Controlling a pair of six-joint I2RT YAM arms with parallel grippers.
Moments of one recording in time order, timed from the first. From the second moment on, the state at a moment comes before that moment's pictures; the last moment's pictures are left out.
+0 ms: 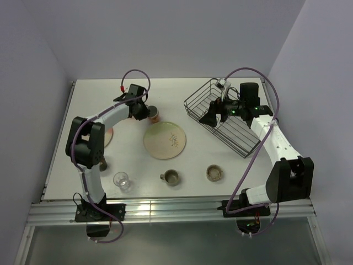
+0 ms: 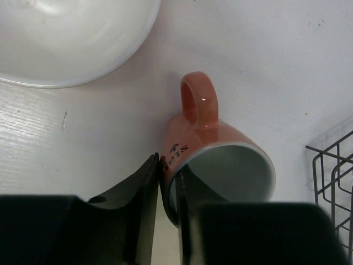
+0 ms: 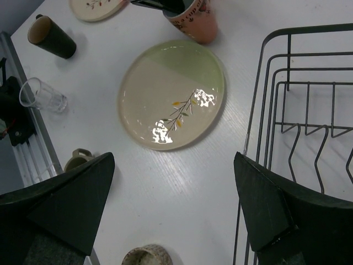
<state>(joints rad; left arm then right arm) -0.37 1.94 1.42 -0.40 -0.11 -0.85 0.09 1.38 1.14 -0.43 -0.89 -0.19</state>
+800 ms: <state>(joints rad) -0.32 1.58 1.16 0.16 0.34 -0.86 0.09 1.36 1.06 0.04 -1.03 0.45</state>
